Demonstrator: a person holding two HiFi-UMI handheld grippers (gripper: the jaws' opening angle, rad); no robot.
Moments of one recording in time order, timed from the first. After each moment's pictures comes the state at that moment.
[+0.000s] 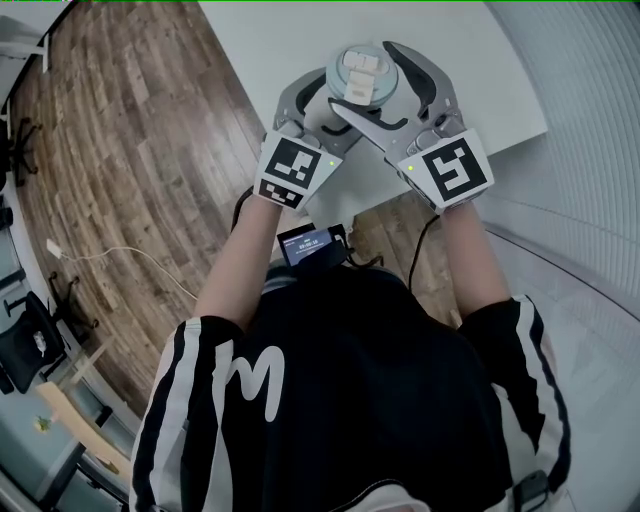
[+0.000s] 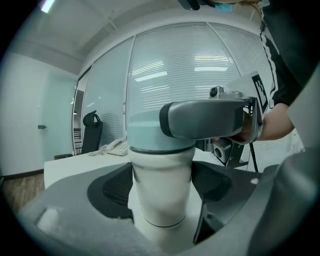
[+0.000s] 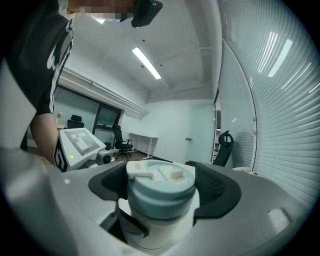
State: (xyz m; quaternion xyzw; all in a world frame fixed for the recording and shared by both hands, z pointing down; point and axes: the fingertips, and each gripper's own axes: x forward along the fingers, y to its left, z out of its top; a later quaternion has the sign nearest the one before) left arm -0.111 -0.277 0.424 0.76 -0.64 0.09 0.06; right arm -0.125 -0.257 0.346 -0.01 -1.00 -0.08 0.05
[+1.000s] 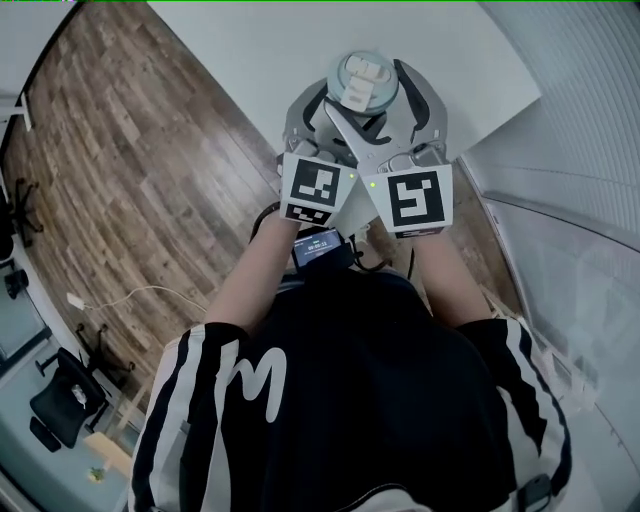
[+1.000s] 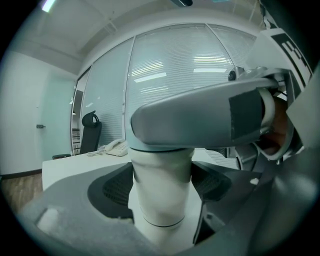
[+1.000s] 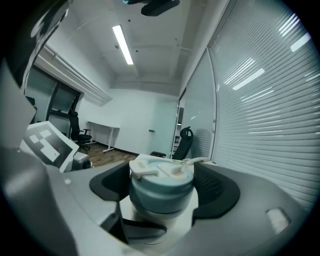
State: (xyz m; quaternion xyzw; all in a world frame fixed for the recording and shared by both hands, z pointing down) left arm -0.109 -0.268 0.427 0.77 -0.63 0.09 0.05; right arm -0.122 -0.254 0.354 0.24 -0.96 -0.08 0.09
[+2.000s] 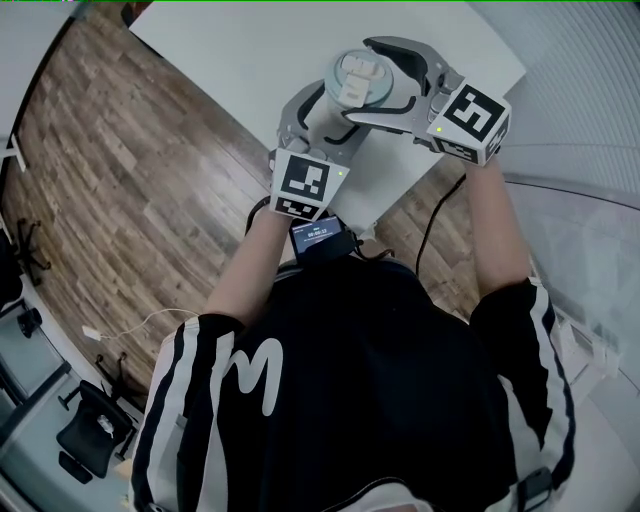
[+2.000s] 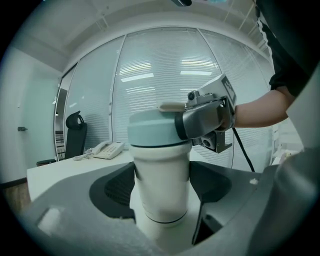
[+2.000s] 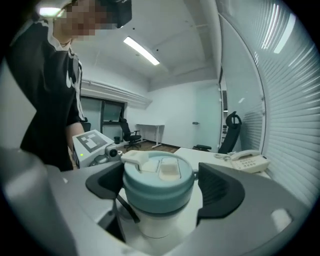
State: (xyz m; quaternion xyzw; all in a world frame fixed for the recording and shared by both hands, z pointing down) left arm -0.107 -0.267 0.430 0.82 -0.56 0.10 0.03; right arm -0.125 -0.262 0.370 -0.06 -0.99 -0.03 0.15
